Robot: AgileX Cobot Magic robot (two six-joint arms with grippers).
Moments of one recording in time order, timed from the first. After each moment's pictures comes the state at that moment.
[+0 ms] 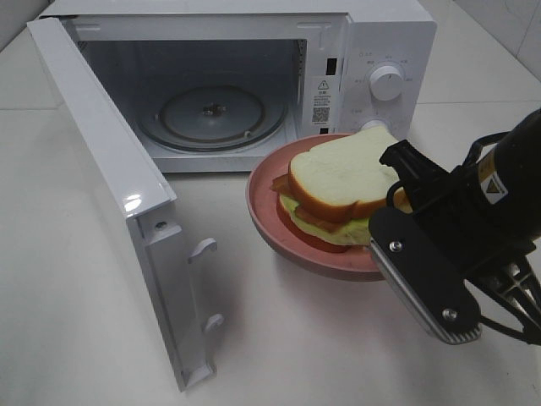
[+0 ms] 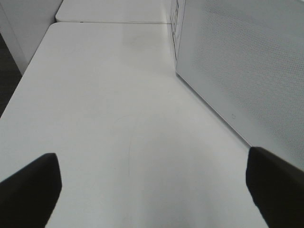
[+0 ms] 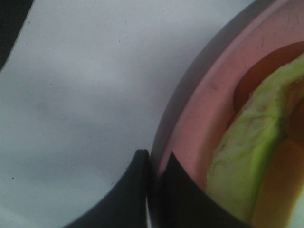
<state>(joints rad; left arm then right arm) 0.02 0.00 -0.50 -0.07 1.04 0.02 0.66 1.33 -0.72 -0.15 0.63 -1.36</state>
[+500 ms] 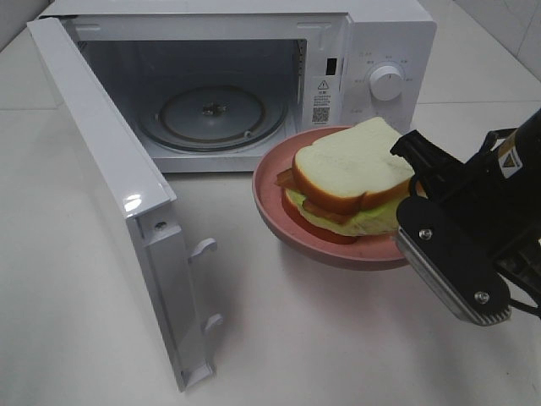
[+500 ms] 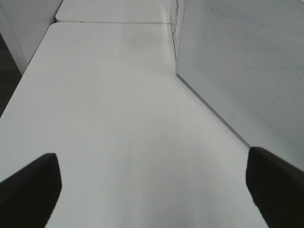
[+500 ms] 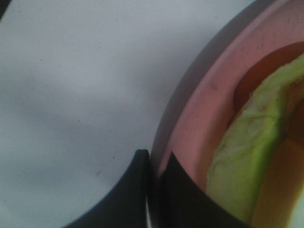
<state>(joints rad) 0.02 0.00 -0.50 -0.07 1.04 0.02 0.55 1.33 -0.72 -0.04 0.60 -1.60</state>
